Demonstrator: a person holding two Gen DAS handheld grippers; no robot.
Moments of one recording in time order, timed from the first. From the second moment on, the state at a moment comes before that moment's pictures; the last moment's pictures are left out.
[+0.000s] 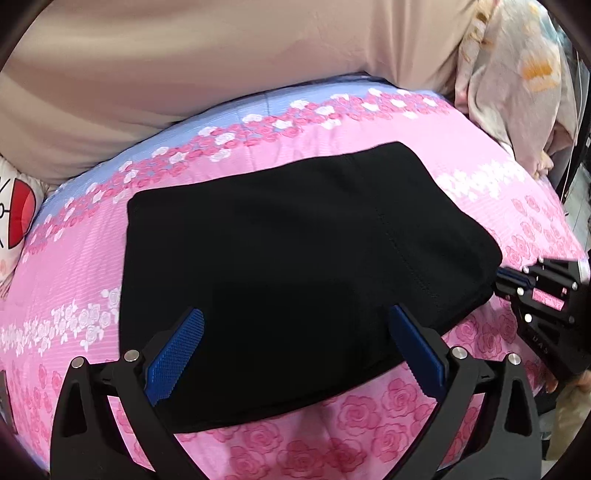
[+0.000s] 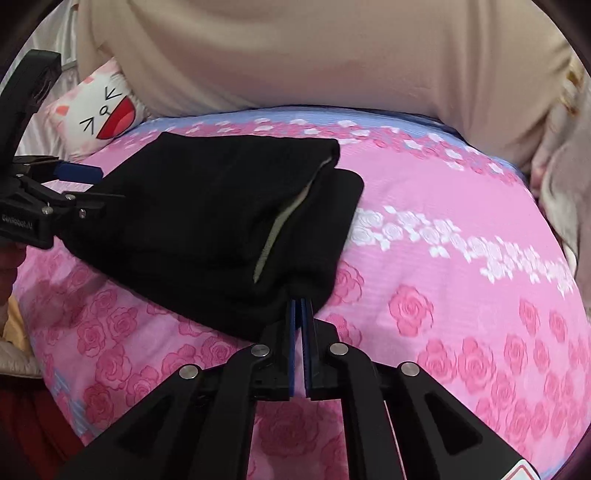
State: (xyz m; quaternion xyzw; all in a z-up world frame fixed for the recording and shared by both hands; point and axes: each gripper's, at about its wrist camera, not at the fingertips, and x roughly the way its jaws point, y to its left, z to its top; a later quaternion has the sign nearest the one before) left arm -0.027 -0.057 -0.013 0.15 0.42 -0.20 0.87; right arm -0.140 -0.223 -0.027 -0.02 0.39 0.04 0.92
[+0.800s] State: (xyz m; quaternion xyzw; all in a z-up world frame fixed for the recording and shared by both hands) left arm -0.016 -0.075 -0.027 0.15 0.45 -0.18 0.86; right arm -0.191 -0.276 -0.021 0.09 0.39 0.10 0.91
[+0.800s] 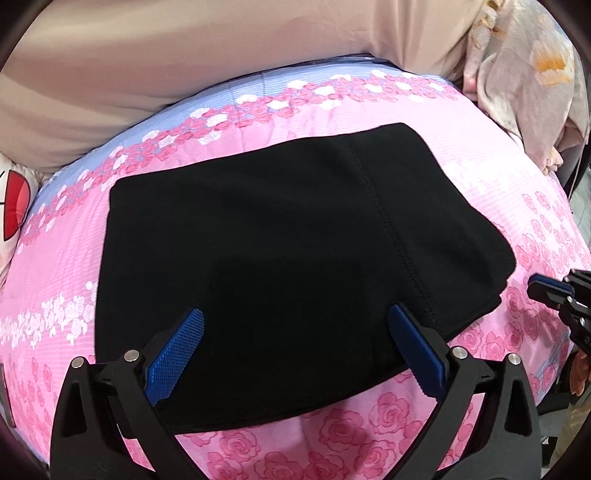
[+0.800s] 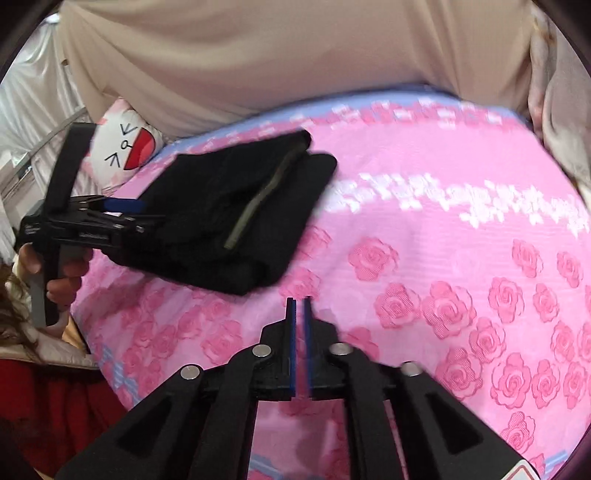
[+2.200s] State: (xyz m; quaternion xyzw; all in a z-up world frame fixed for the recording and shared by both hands) left arm 0.022 -0.009 -0.033 0.12 0.44 -0.10 0.88; right arm 0.011 -0.194 0.003 0.20 0.41 0.09 0.89
